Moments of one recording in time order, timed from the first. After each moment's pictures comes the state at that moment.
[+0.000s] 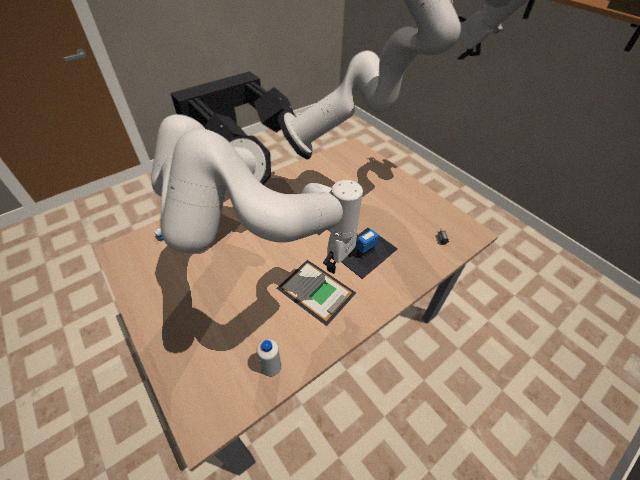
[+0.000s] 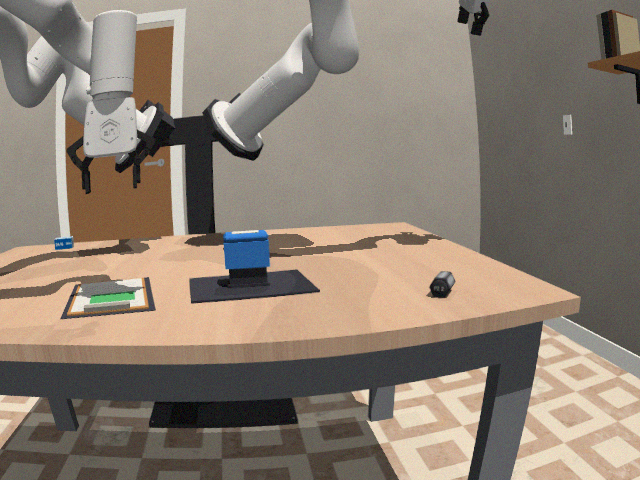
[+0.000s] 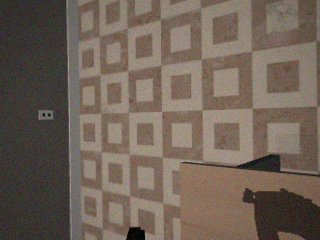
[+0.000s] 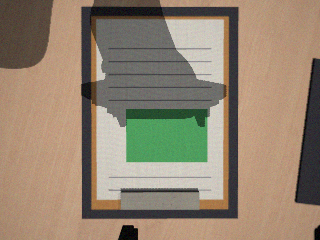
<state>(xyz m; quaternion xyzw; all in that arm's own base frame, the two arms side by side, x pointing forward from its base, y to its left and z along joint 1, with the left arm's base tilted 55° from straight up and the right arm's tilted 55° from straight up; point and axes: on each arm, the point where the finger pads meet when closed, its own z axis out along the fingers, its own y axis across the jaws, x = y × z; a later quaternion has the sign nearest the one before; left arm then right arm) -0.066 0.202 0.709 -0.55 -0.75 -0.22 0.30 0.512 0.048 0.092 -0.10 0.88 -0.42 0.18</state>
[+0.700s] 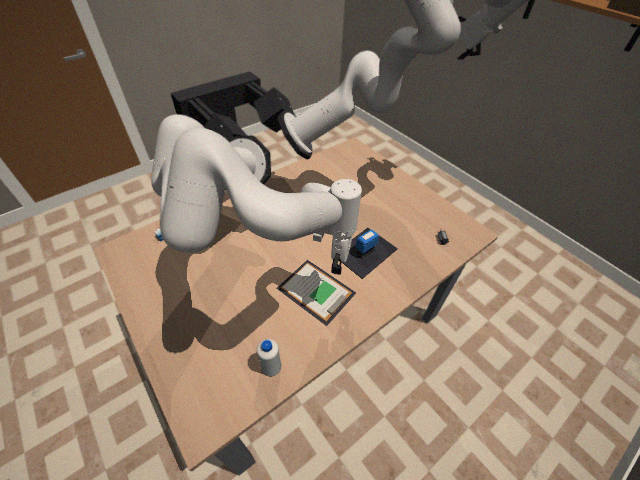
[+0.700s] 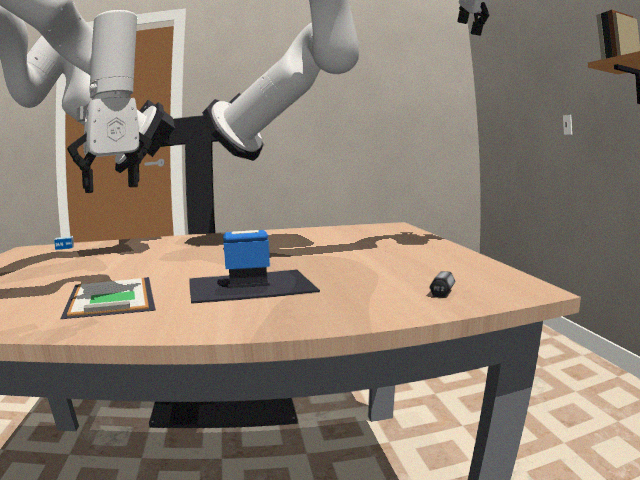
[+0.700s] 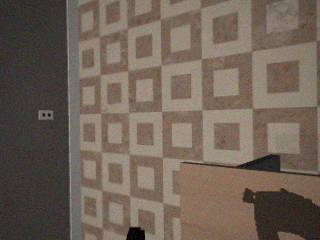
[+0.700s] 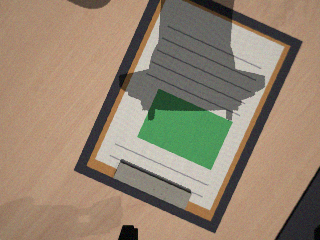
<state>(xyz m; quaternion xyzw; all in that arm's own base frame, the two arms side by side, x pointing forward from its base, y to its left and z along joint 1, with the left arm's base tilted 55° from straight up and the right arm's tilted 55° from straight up) -0.066 0.202 0.709 -0.55 -0.75 -0.22 0.30 0.511 0.049 0.092 -0.28 0.84 -0.45 0.10</state>
